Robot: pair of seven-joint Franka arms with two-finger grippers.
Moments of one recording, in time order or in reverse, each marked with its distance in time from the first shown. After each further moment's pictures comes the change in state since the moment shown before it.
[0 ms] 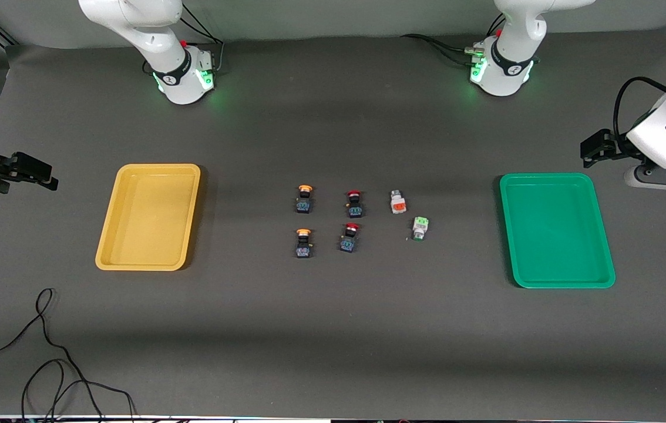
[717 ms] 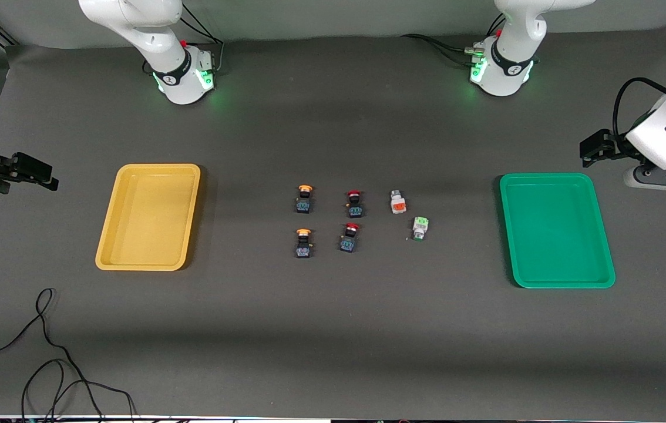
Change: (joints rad) left arm 0.004 0.004 0.000 0.000 -0.008 -0.013 0.000; right arm 0.000 0.001 0.000 0.000 0.000 0.000 0.000
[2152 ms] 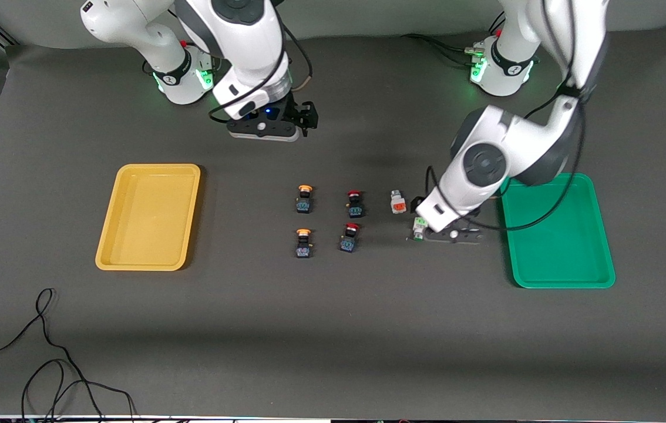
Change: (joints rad) left arm -0.371 0.380 -0.026 -0.285 -0.063 0.672 -0.457; right arm 0.826 0.056 0.015 -0.197 0.022 0.216 0.980
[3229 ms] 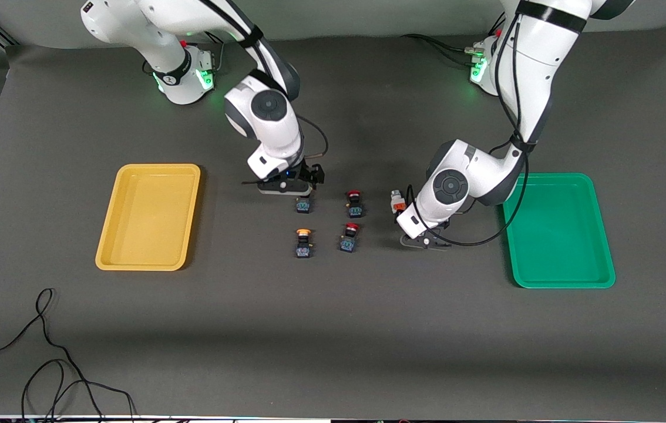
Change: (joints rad) left arm -0.037 0.175 0.009 -0.107 0.011 0.327 0.005; right arm 0.011 0.284 -0.037 -0.359 -0.076 0.763 -0.001
